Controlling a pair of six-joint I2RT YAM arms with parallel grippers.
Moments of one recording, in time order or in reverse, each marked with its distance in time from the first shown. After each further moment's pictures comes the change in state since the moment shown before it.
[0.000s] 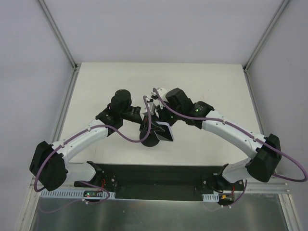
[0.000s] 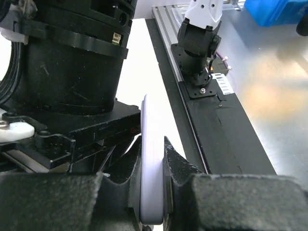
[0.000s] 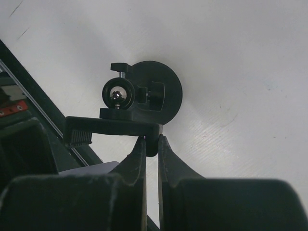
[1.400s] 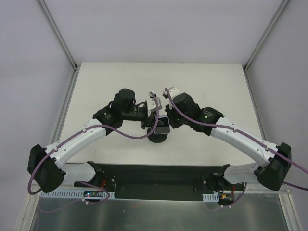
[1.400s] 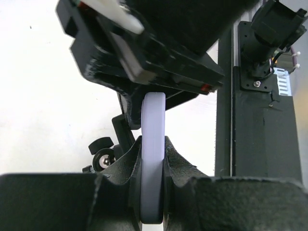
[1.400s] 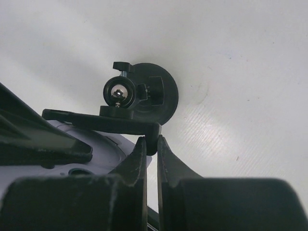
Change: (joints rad) left arm -0.046 -0.037 0.104 -0.331 -0.441 0.120; right arm 0.005 -0.133 -0.080 -0.027 0.215 0.161
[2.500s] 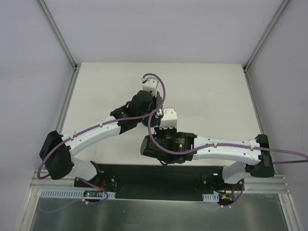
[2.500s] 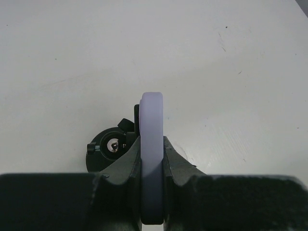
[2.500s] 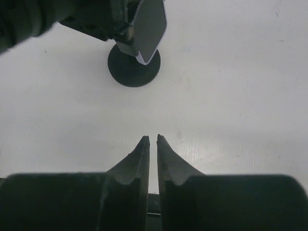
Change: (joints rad) left arm -0.167 0.203 0.117 0.071 -1.066 -0.570; right arm 0.599 0.200 0.262 -0.468 0.937 0.895
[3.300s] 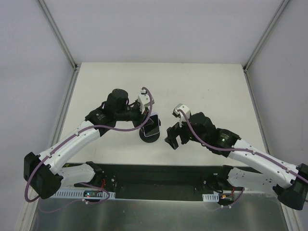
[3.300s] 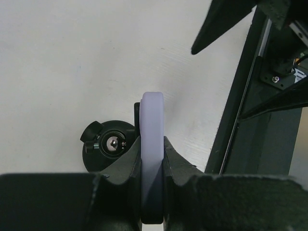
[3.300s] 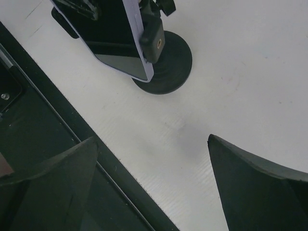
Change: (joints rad) left arm 0.211 -0.270 -0.113 -0.238 0.952 0.382; right arm -0.511 -0.584 -0.642 0.657 -1.003 -0.942
